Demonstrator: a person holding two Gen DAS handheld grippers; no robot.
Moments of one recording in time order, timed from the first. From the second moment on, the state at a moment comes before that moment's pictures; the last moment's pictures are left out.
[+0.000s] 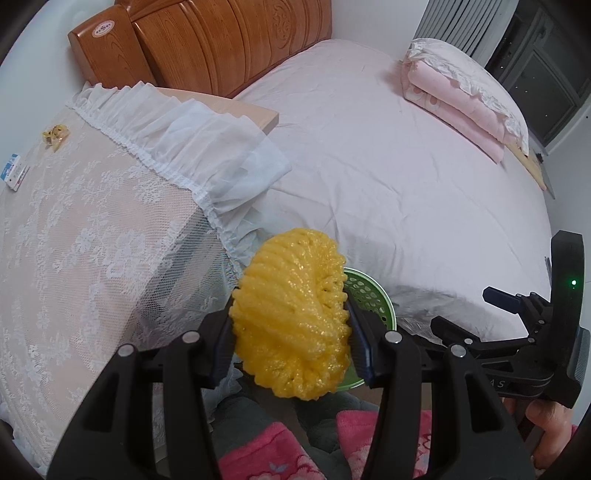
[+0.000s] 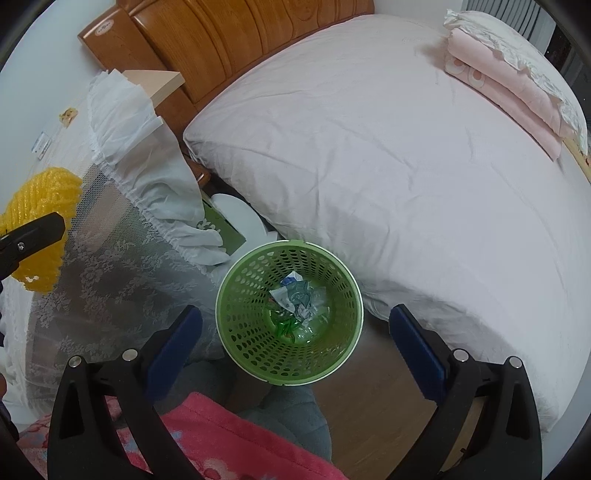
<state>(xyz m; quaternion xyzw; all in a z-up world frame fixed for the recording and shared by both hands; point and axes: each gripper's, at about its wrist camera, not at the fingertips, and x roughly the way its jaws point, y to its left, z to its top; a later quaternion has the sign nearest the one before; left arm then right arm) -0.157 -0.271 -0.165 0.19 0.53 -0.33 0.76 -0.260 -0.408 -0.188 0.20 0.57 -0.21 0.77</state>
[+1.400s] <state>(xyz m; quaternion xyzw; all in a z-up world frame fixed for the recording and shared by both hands) -0.089 -0.188 -0.094 0.11 0.44 -0.18 0.87 -0.207 -0.389 -0.128 0.16 0.48 -0.13 0.85</state>
